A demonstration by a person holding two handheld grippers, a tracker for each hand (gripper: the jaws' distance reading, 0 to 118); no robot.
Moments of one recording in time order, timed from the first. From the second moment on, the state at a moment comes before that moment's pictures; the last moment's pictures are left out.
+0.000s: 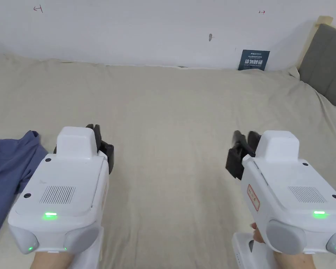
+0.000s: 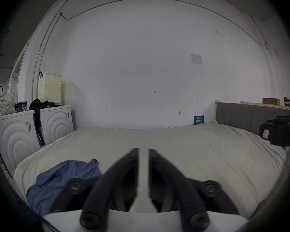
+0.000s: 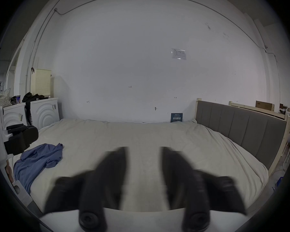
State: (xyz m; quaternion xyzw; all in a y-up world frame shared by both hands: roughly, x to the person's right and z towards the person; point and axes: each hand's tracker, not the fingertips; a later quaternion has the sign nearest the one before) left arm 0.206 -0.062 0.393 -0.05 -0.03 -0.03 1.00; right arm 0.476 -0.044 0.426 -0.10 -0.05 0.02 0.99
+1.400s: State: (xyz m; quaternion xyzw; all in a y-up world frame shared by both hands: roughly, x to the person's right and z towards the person) left arm 0.091 -0.042 0.453 -0.04 0.15 -0.04 0.99; right arm 0.361 -0.022 0.395 -0.09 0.14 0.05 0.99
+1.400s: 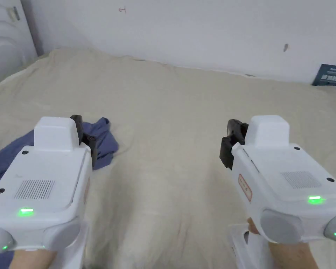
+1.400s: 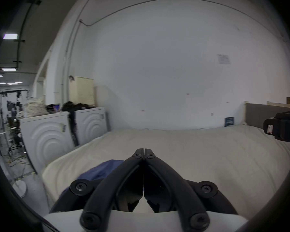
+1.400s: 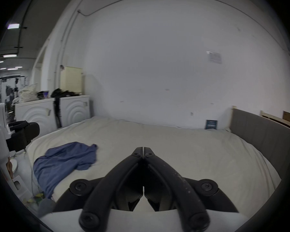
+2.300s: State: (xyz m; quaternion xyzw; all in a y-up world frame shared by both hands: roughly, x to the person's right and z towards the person) left arm -0.004 -0.039 0.490 -0.11 0.25 0.02 0.96; right arm 0.264 -0.035 0.393 -0.10 0.29 0.05 0.95
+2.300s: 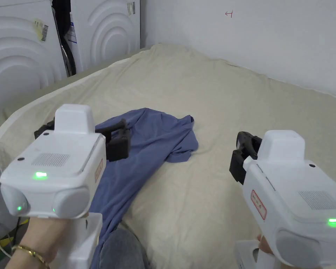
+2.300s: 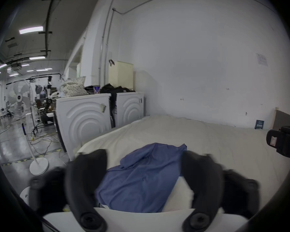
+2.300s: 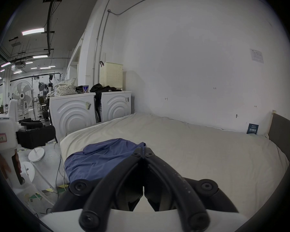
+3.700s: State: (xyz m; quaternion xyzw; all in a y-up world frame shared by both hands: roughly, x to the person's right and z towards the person) left arm -0.132 -0.051 0.242 -0.32 0.17 0.17 0.92; right arm 0.327 -0.066 0.371 -0.20 0.19 0.05 0.96
